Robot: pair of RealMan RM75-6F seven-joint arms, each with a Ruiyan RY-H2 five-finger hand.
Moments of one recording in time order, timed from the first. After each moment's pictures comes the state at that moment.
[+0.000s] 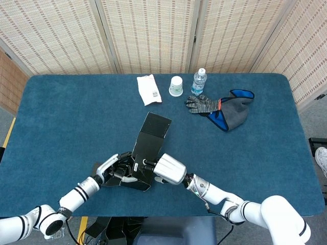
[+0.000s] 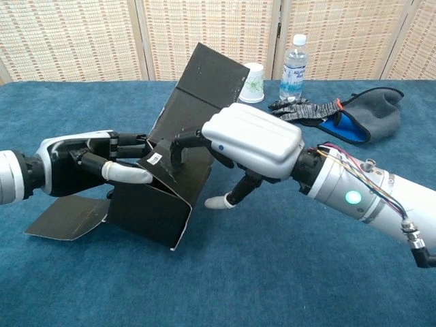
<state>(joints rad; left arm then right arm) -0.70 -1.44 -0.07 -1.51 1.47 0.78 -1.29 0.84 -1.88 -0.02 -0.94 -1.82 1.31 0.11</state>
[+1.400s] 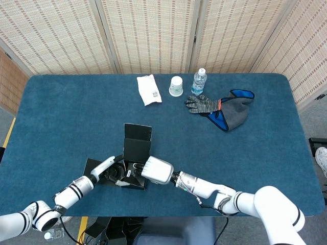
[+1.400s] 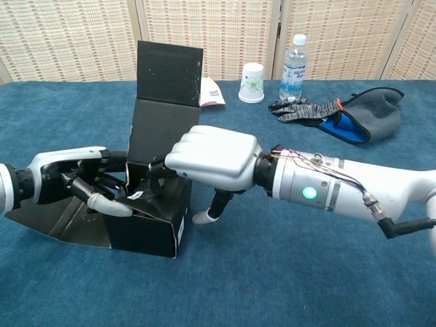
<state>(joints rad) -0.73 -1.48 0.04 -1.32 1.56 0.83 -1.16 1.00 -1.84 -0.02 -1.01 -1.81 1.05 0.02</state>
